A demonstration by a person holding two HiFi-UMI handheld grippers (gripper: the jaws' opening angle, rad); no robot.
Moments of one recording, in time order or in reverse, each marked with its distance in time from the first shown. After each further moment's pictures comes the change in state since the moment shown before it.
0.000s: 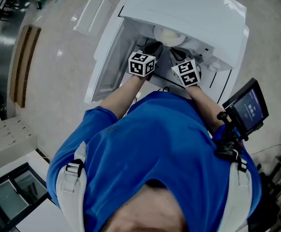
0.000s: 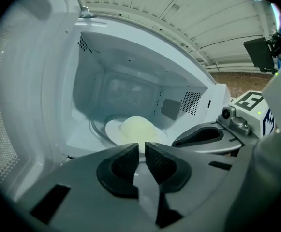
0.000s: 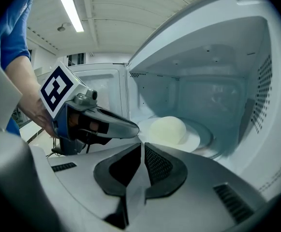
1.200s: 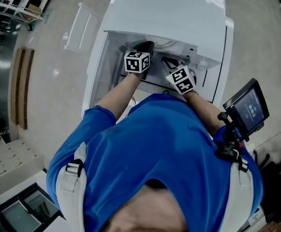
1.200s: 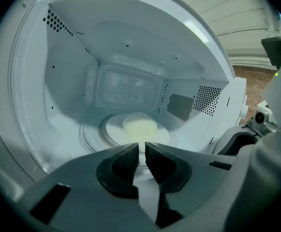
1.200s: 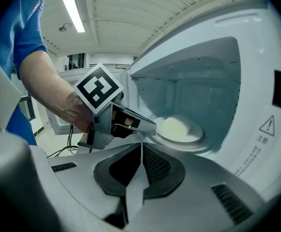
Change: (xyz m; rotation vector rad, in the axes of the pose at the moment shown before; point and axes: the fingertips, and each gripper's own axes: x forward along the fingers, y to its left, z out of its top) left arm 0.053 0.028 0.005 0.020 0.072 0.026; right arm -0.005 0.001 -0.015 -0.005 -0.002 -0.001
